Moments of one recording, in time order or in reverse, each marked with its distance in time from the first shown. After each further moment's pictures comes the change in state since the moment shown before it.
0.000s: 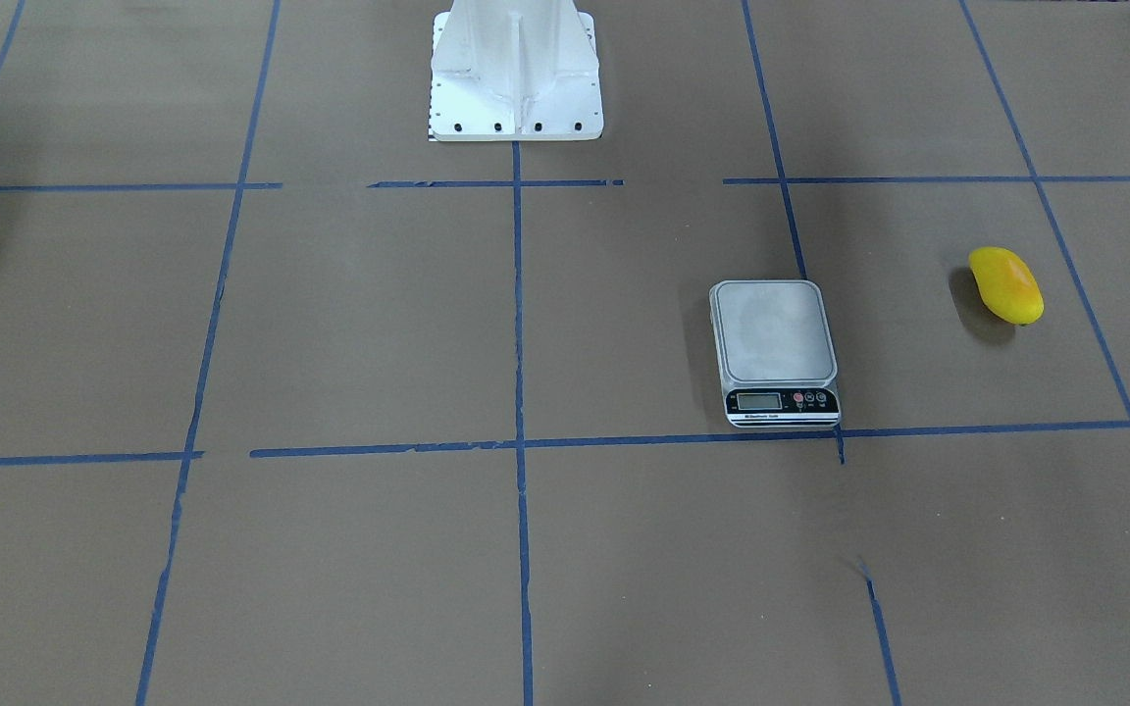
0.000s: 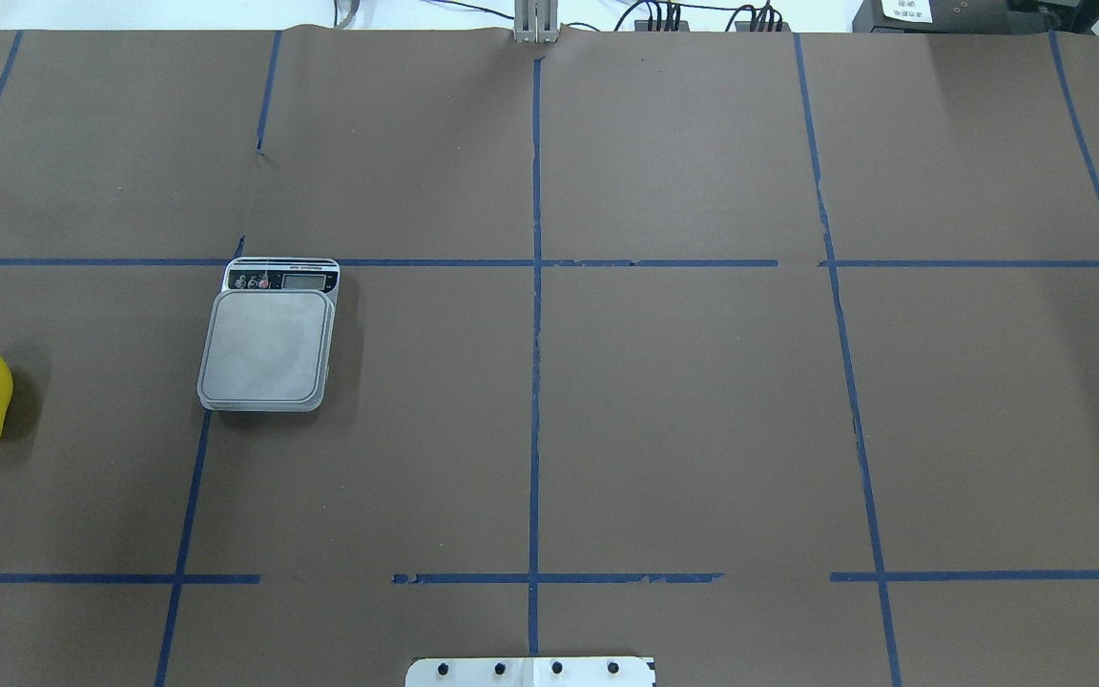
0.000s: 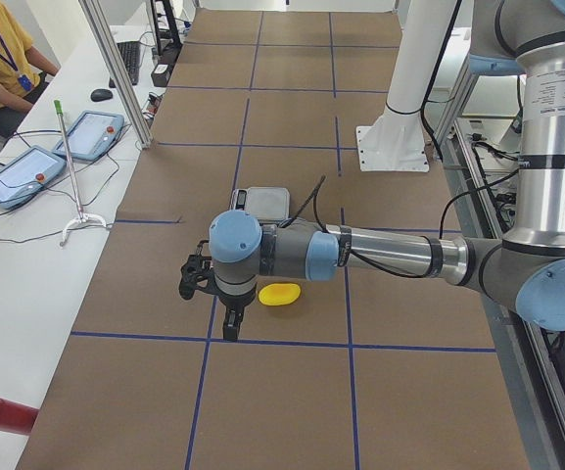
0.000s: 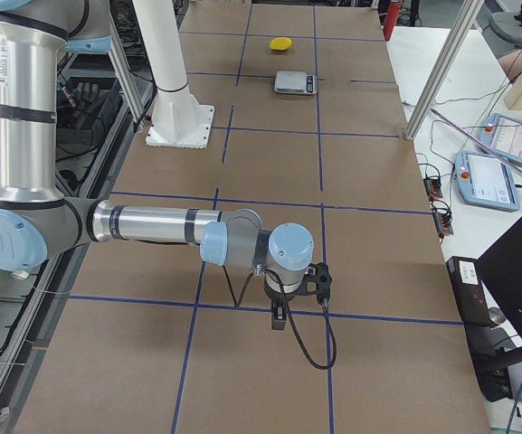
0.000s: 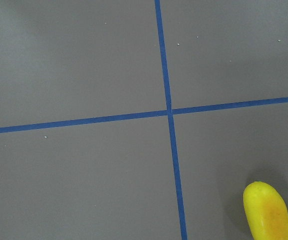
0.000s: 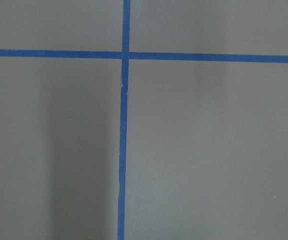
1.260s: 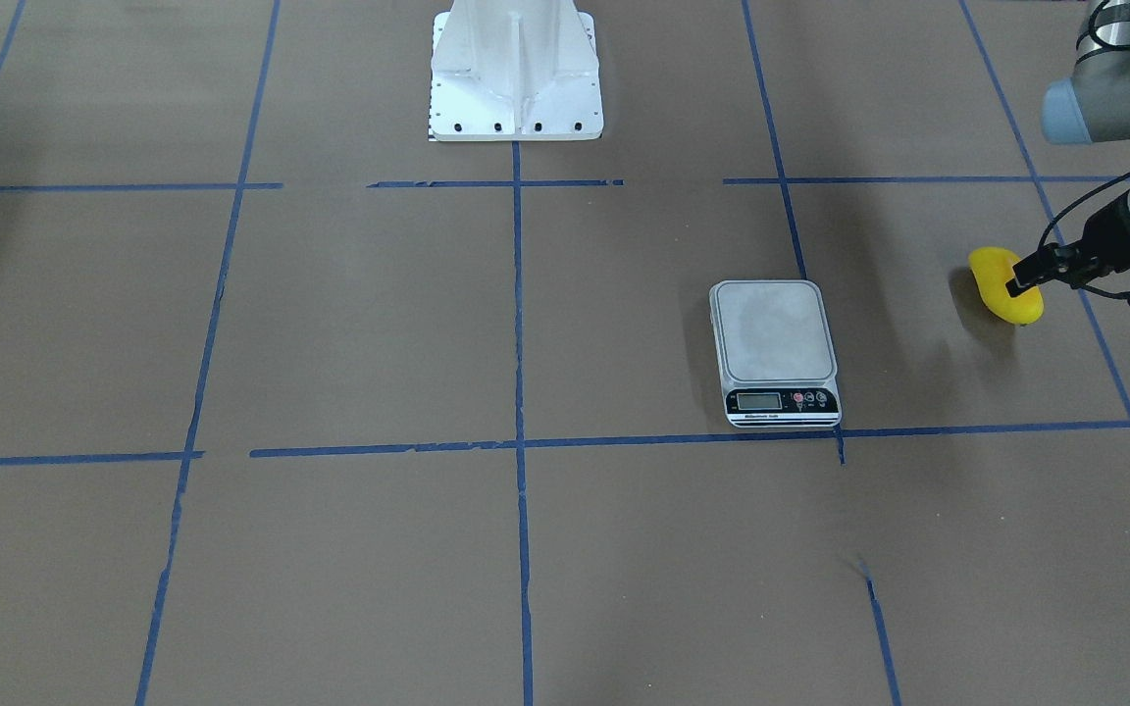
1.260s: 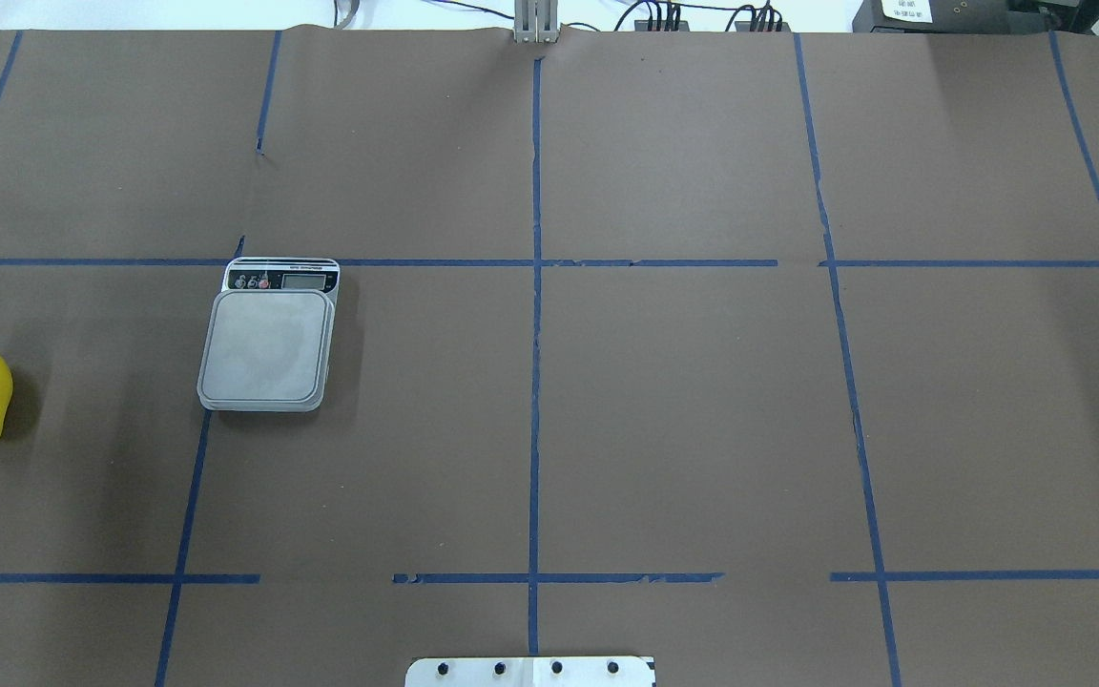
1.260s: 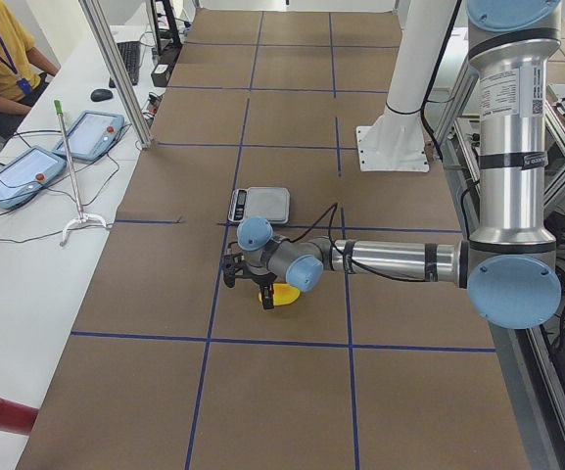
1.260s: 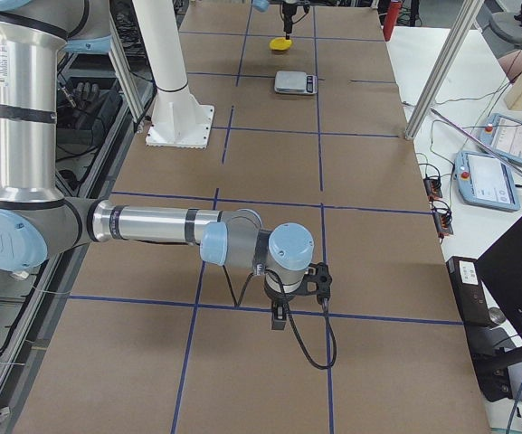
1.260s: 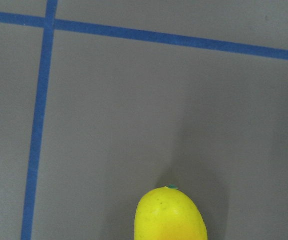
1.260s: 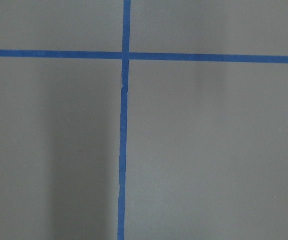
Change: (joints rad) left arm 0.506 0.054 0.136 -0.504 0.039 -0.774; right arm 0.000 0.000 0.000 0.000 0.000 0.000
